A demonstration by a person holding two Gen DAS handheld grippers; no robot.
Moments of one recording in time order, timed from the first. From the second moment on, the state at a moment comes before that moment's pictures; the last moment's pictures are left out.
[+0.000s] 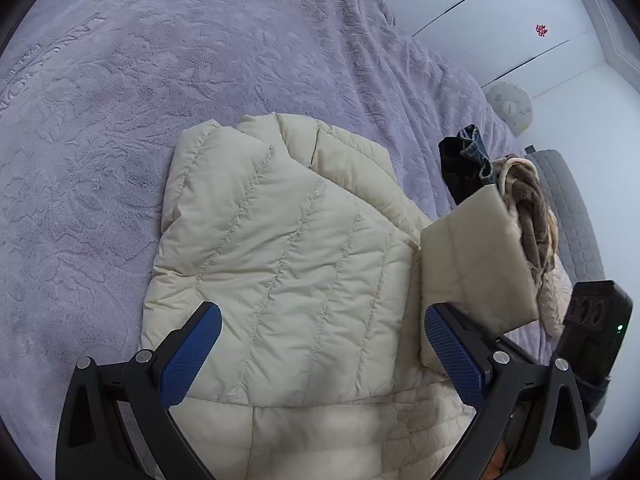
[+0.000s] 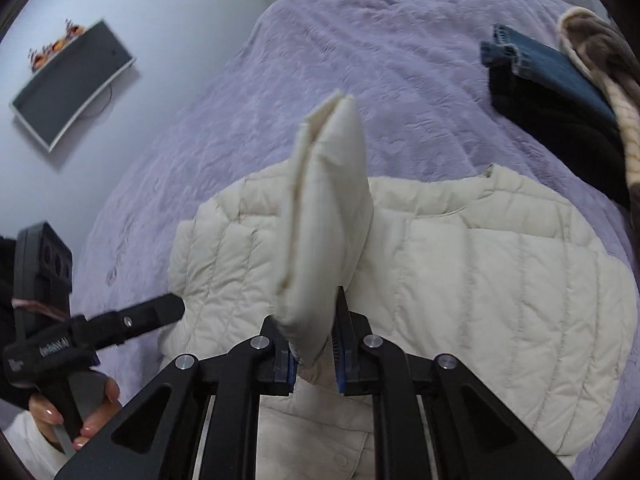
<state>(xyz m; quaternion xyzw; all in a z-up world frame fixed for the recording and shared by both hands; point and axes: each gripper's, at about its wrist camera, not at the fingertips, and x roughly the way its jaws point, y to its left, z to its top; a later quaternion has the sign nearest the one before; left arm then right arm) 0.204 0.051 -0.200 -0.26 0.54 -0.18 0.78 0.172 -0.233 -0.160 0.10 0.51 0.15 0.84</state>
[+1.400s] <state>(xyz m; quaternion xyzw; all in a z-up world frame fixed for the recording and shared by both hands) 0.187 -0.011 -0.229 -0.16 0.59 -0.19 0.77 0.086 -0.409 -0.176 0.21 0.52 0.00 0.82</state>
